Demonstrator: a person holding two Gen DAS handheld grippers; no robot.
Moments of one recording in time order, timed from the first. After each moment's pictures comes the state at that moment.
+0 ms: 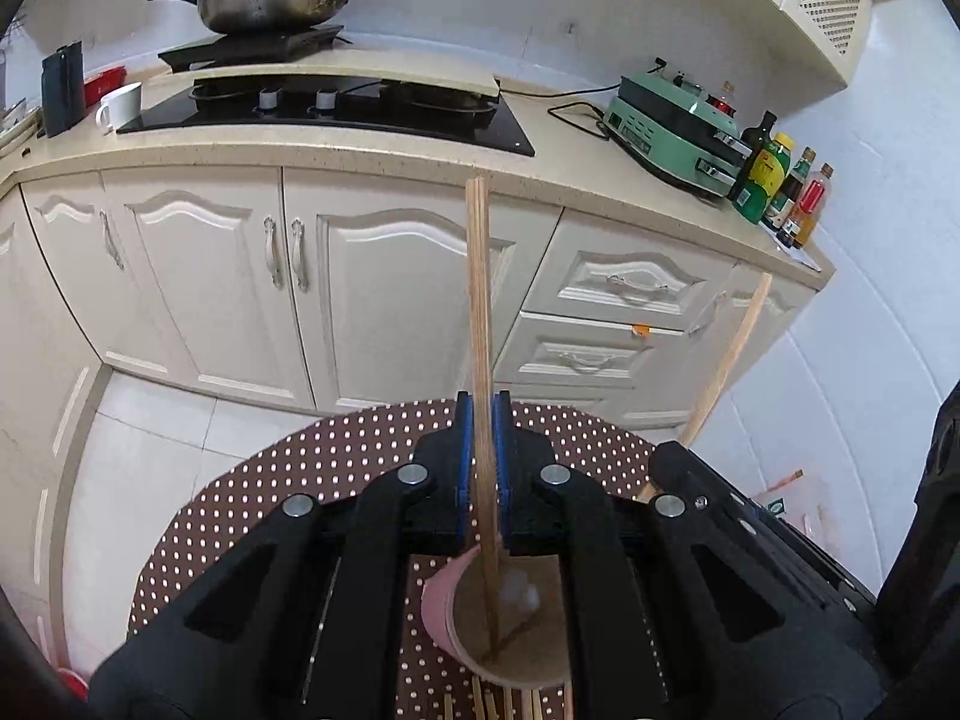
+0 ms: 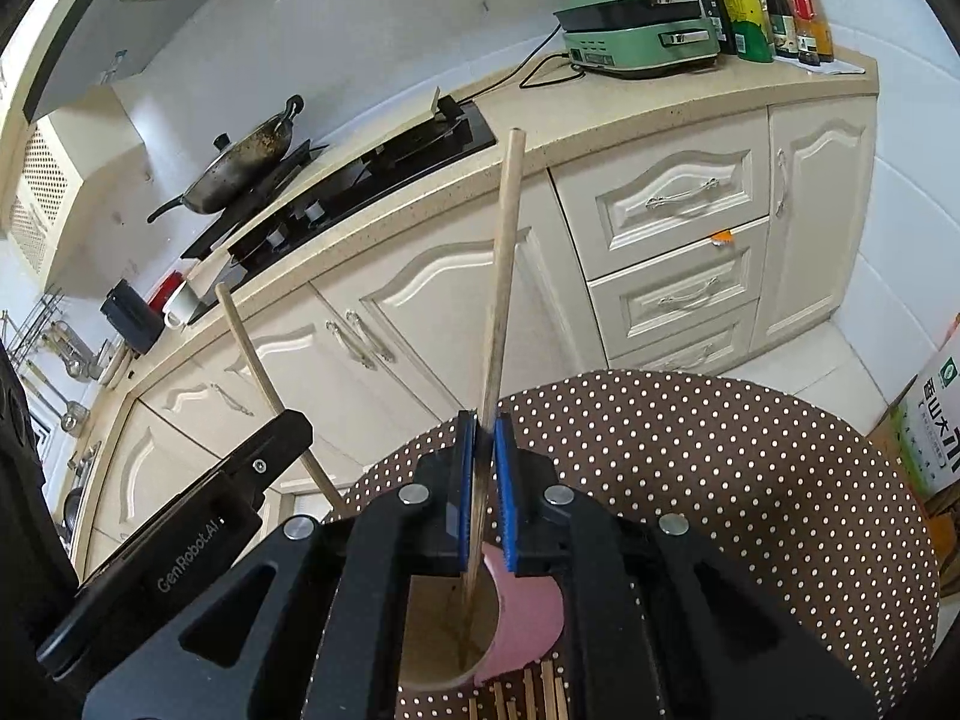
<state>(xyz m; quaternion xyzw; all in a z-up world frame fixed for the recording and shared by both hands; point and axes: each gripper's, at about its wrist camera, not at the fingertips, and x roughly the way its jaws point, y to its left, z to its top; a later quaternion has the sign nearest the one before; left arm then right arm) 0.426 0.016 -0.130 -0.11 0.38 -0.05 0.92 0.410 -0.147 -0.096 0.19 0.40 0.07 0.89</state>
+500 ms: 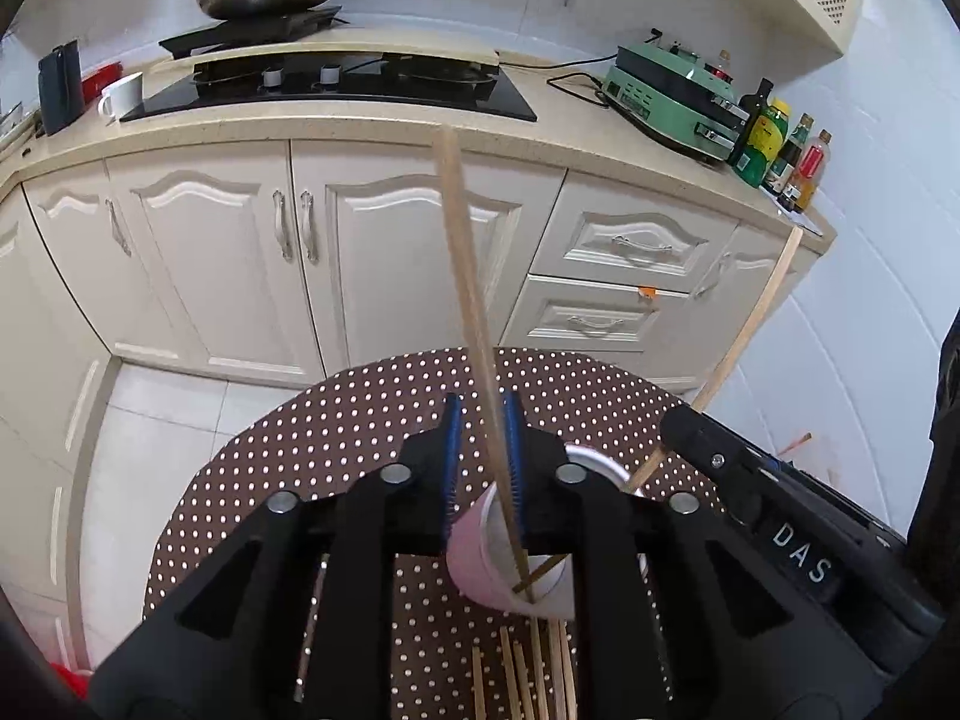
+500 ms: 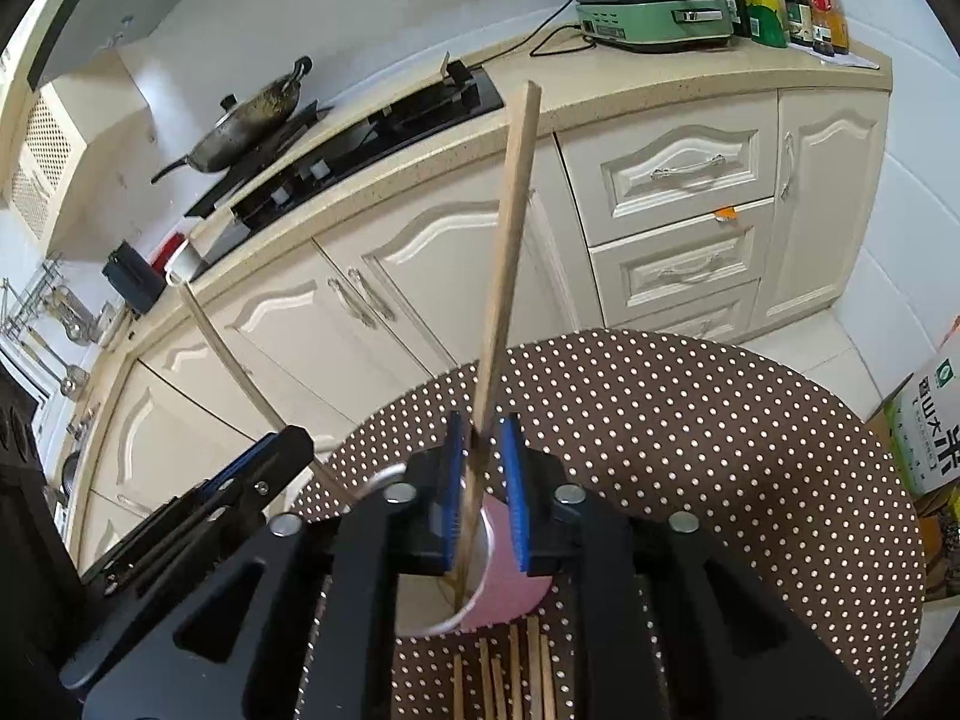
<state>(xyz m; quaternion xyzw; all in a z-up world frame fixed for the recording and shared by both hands) 0.402 0.020 -0.141 -0.09 0.41 -0.05 0.91 0.398 -0.145 -0.101 0.16 0.44 0.09 0.88</state>
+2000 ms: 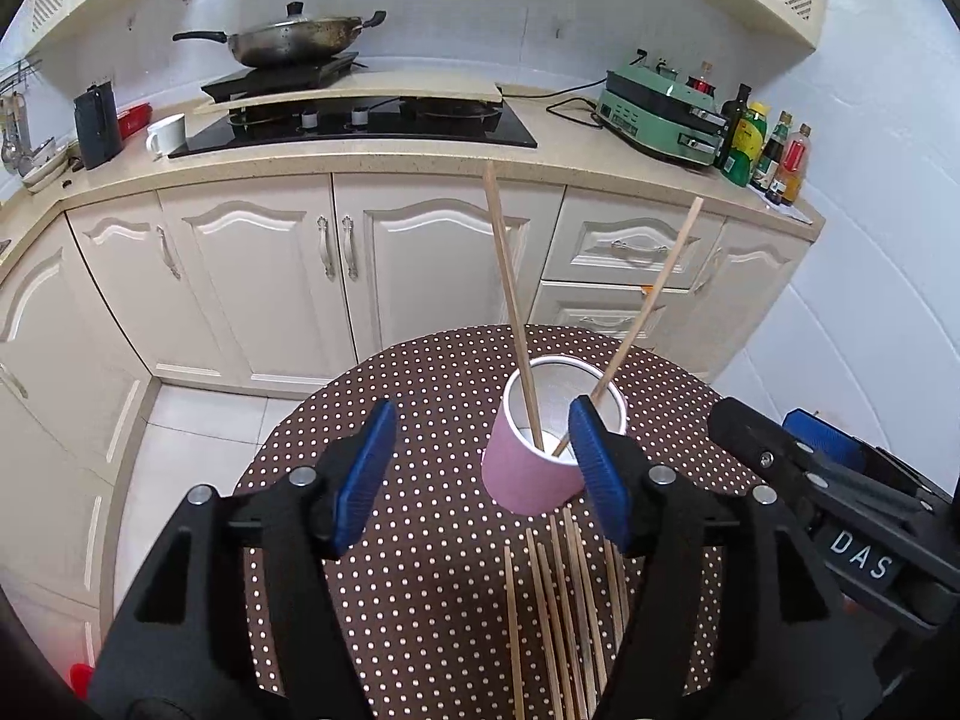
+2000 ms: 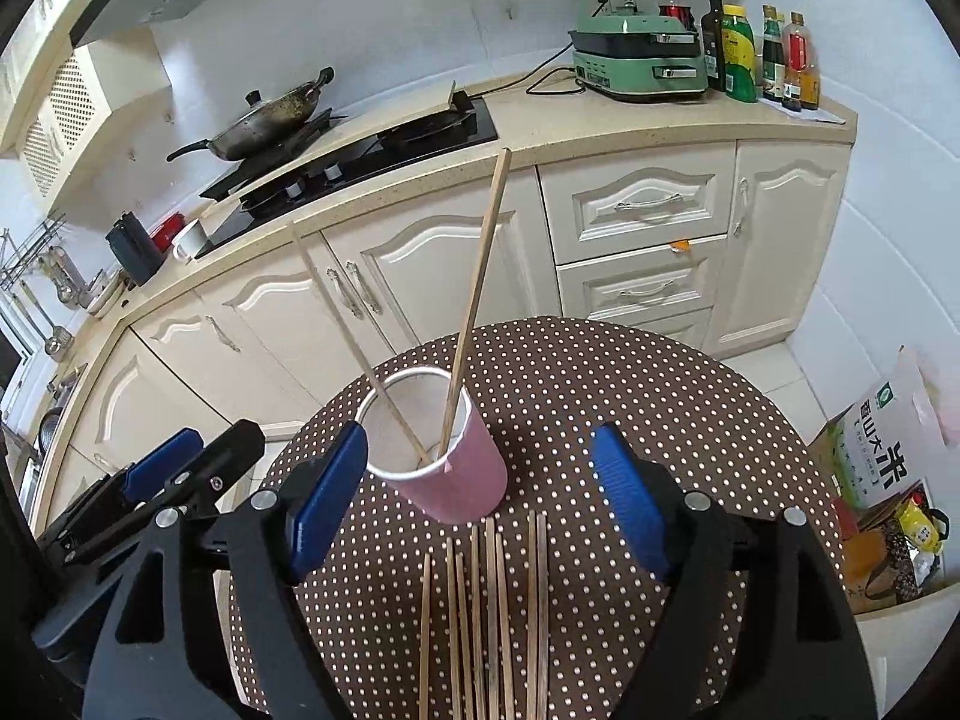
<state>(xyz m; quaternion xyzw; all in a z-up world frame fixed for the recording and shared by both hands) 0.299 0.028 -0.098 -0.05 0.38 -0.03 0.92 0.303 -0.151 -0.058 0.11 0.41 0.07 0.90</state>
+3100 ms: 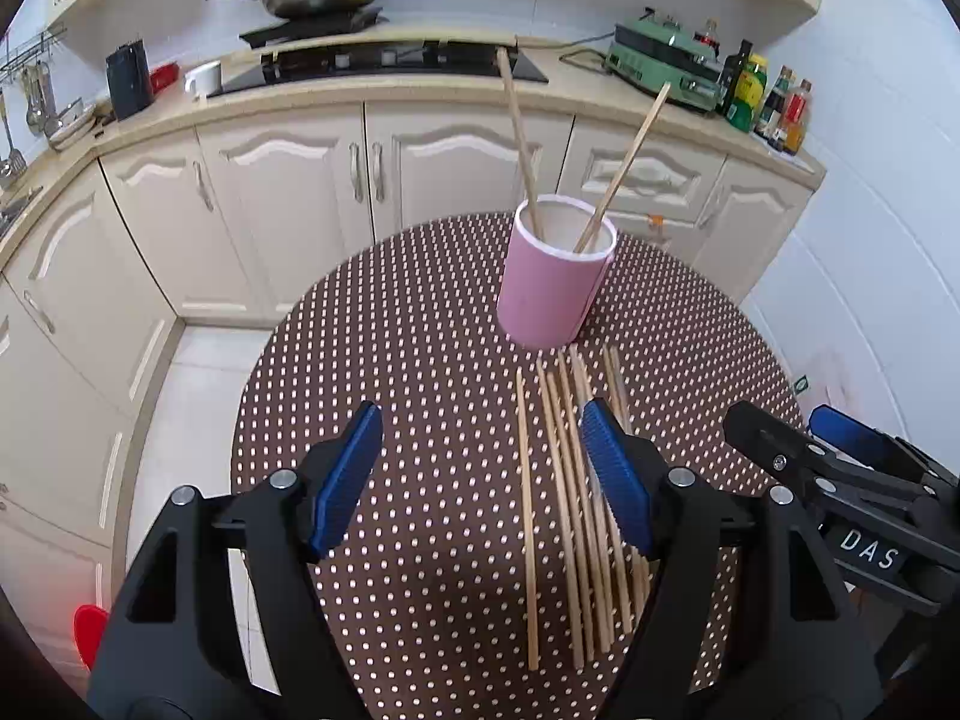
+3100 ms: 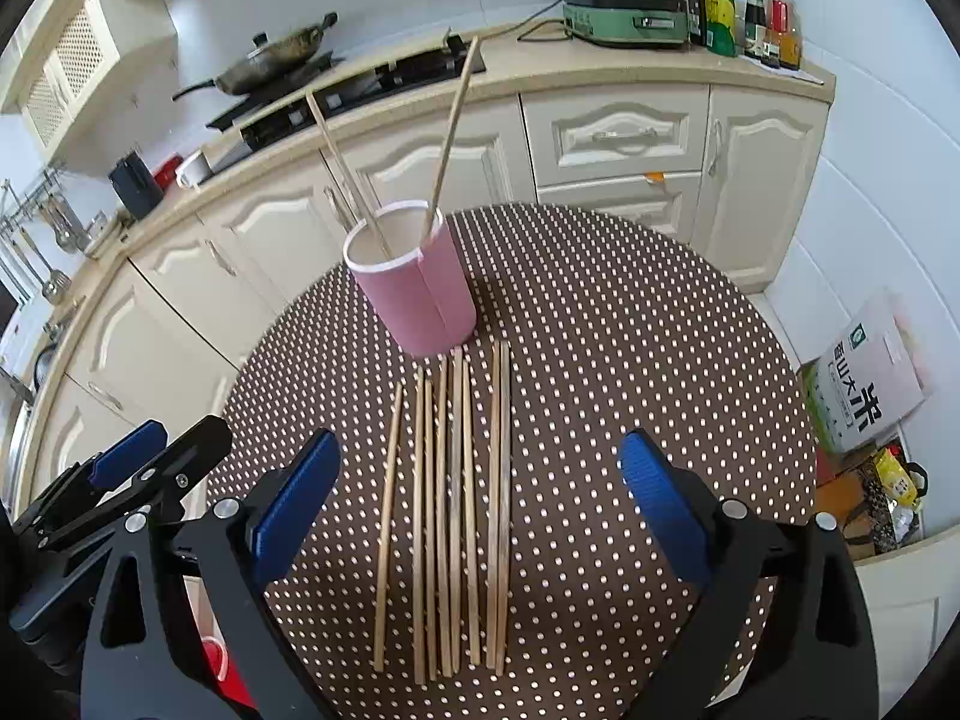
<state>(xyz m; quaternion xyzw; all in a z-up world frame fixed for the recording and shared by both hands) 0.191 0.028 -0.128 -0.05 0.43 -0.01 0.90 0.205 -0.154 -0.091 0.08 0.46 0.06 0.88</state>
